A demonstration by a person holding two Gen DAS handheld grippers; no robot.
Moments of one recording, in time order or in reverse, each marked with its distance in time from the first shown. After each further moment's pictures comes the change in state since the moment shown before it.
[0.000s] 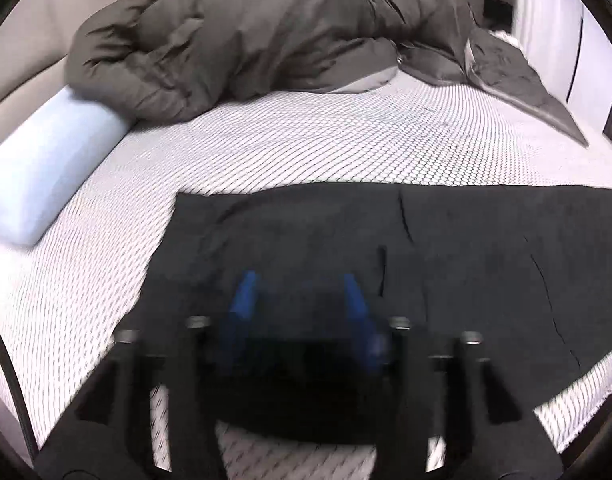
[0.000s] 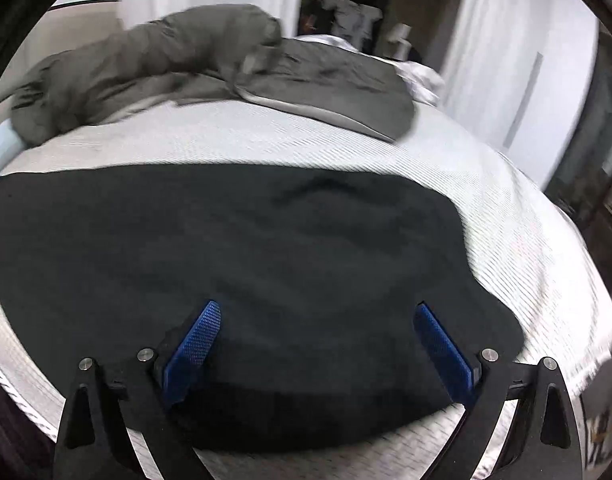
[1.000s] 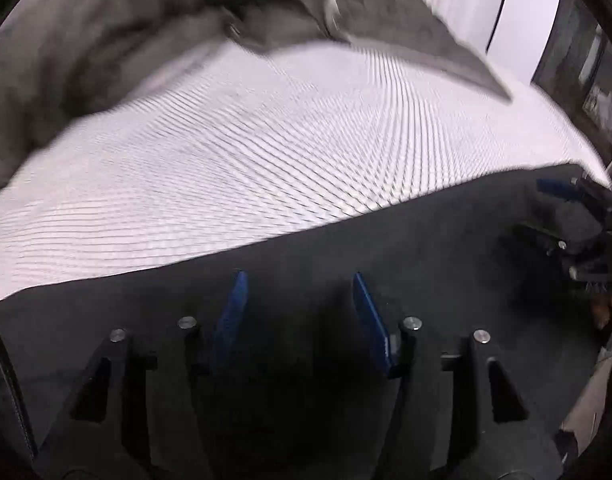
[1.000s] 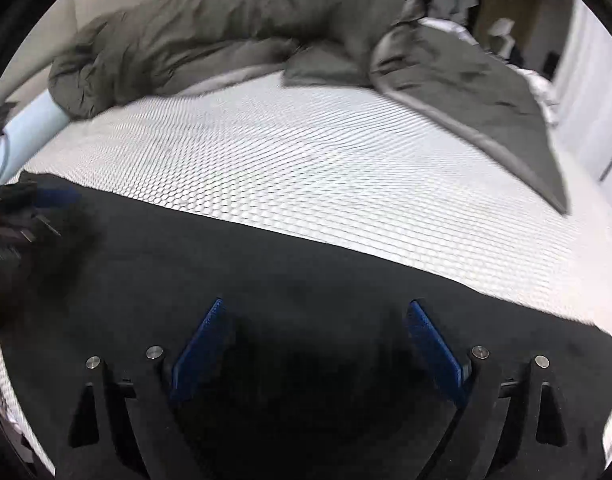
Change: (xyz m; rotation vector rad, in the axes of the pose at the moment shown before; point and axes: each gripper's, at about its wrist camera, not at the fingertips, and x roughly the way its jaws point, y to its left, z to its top) left arm 0.084 -0.206 0.061 0.183 0.134 -0.269; right arm 0.123 0.148 0.128 -0.164 0.147 0.242
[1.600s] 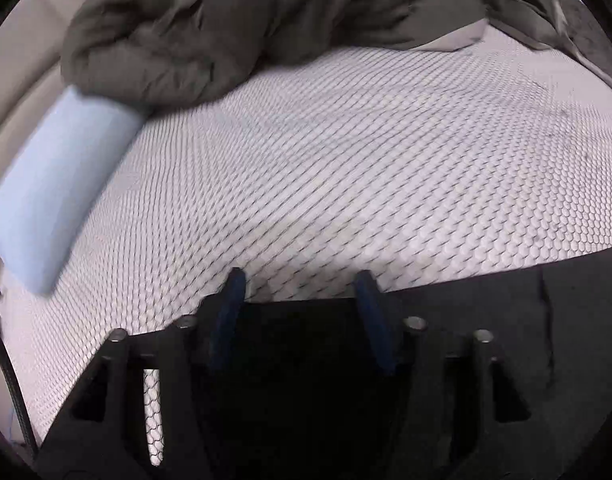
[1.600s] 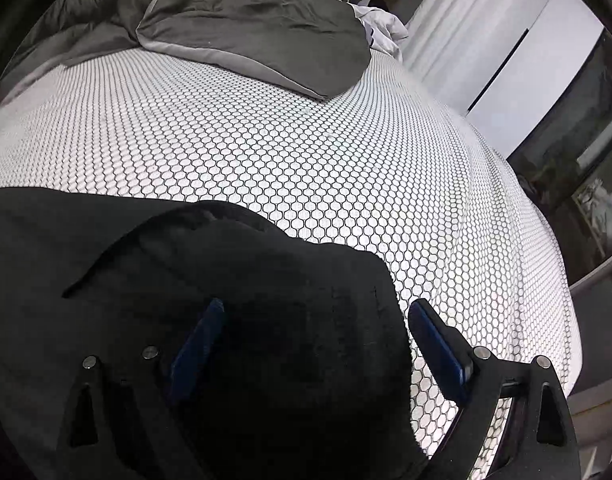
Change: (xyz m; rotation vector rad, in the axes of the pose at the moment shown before) left arm -0.034 0.247 -0.041 -0.267 0.063 0.471; right arm -0.026 -0.216 -0.079 0.200 0.119 -0.471
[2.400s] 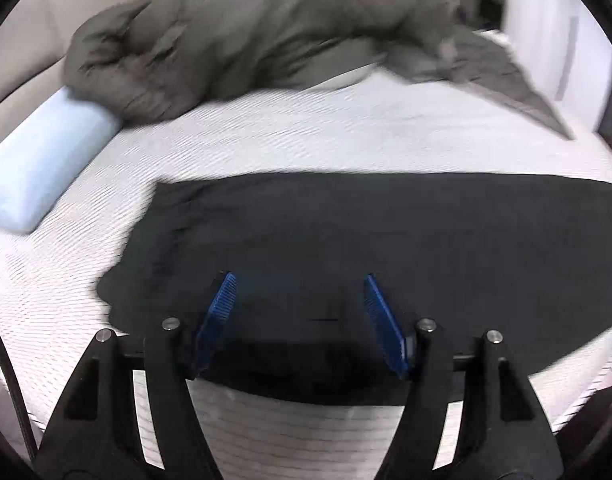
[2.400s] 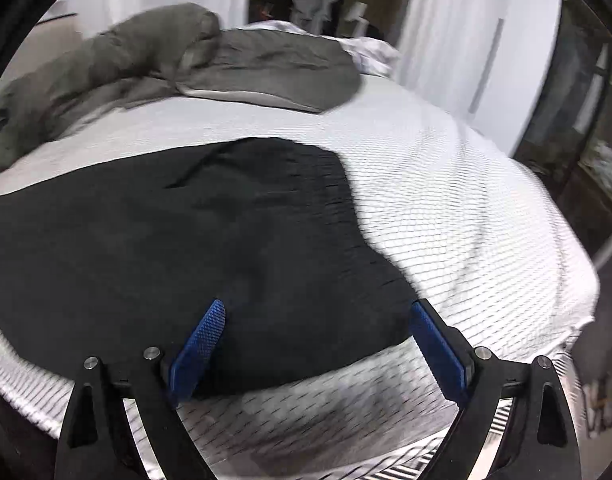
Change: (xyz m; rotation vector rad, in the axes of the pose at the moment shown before) left arm -0.157 -0.072 -0.135 0.040 -0.228 -0.272; right arm -0.107 -0.027 -0.128 0.110 -0.169 0.211
